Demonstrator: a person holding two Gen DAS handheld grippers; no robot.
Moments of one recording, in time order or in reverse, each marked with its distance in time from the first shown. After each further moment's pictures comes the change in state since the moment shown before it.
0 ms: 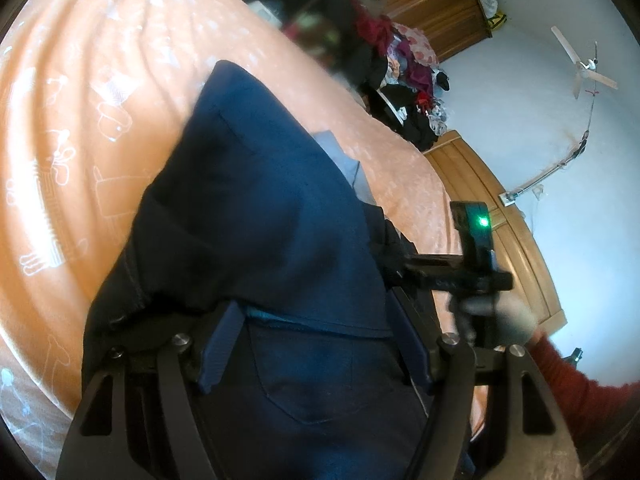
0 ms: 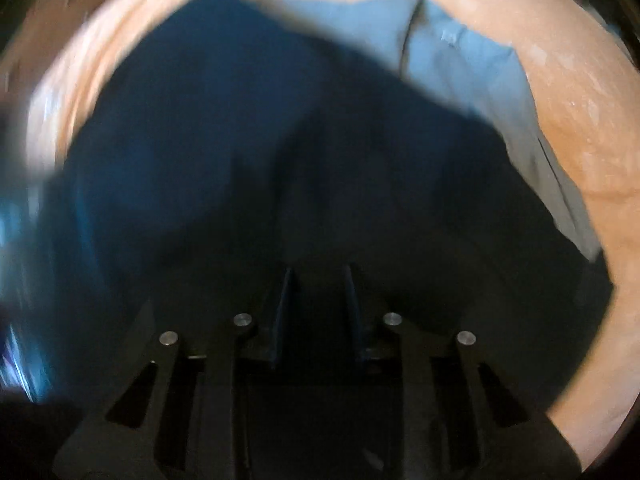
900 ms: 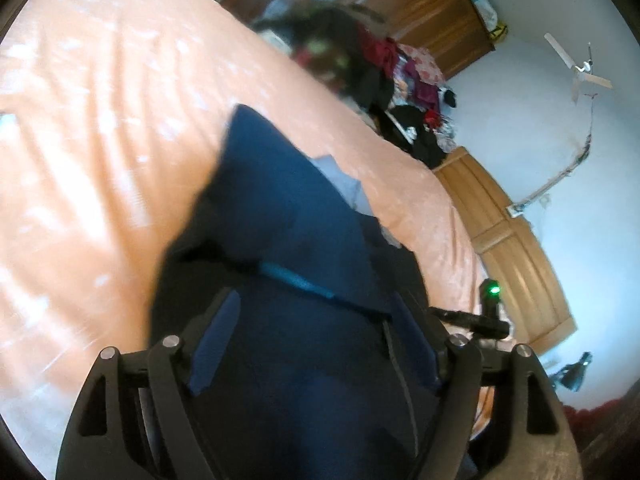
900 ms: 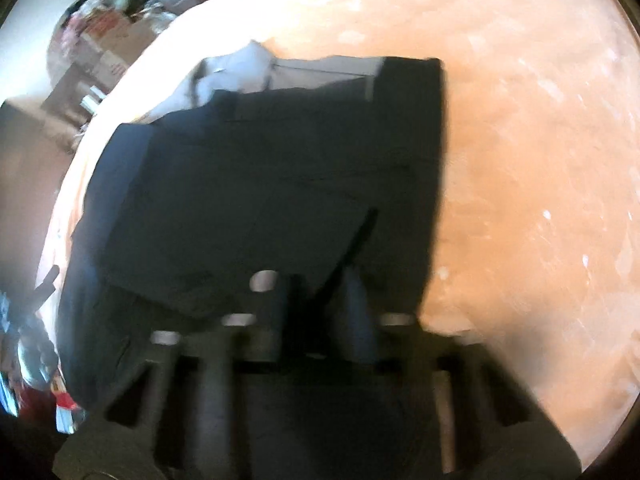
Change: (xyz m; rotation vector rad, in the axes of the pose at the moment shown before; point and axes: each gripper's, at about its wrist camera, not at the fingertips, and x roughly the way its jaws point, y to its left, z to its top) left arm -0.096 -0.016 -0.032 0.016 -0.083 0.141; right arm -0.054 -0.113 -0.183 0.569 -0.344 0.100
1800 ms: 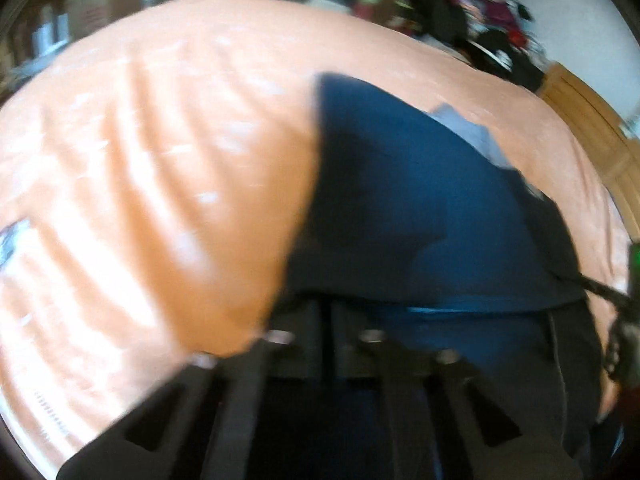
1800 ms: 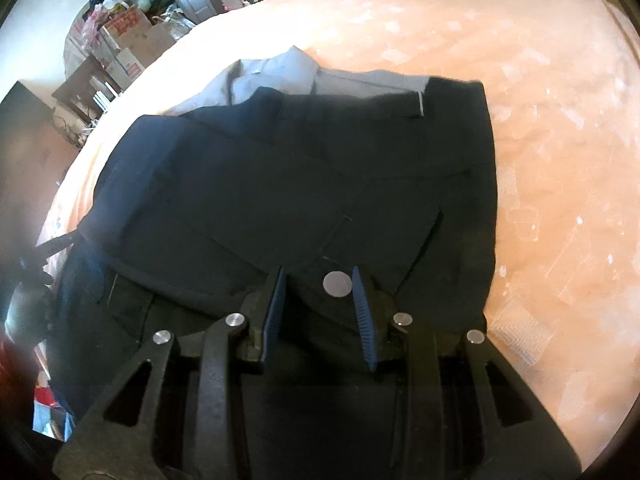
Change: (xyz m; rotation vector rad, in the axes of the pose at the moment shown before) left arm 0.070 0.027 0.049 0.154 0.138 0.421; right arm 0.009 0.047 -0.016 -0.062 -0.113 -0.033
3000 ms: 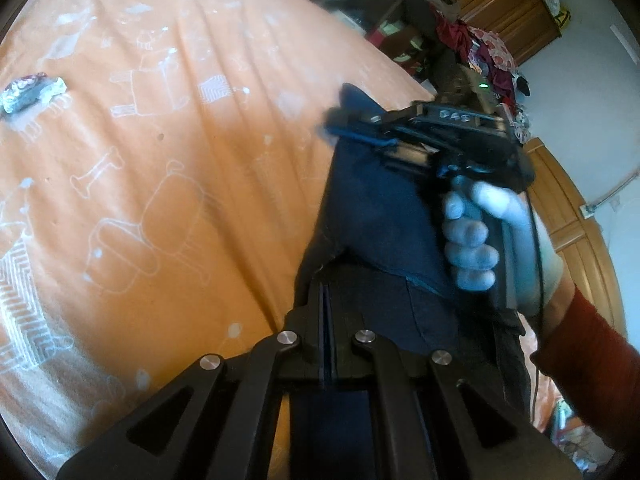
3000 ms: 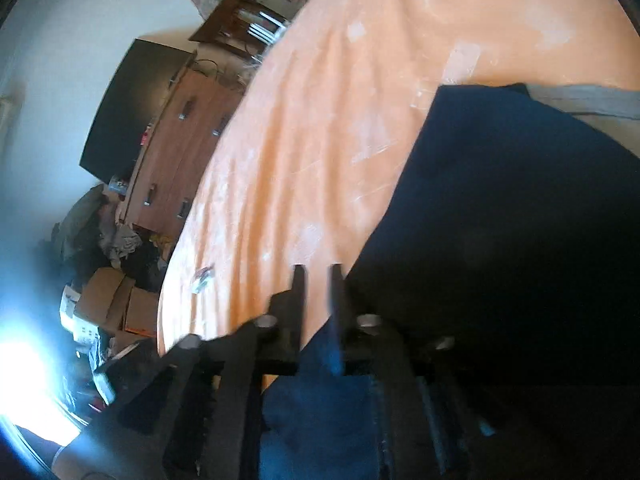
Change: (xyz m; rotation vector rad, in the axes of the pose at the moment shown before) left arm -0.016 0.043 -0.037 -0.200 -0.031 -0.223; right arm 0.212 0.313 0.136 -0.118 0.294 0.741
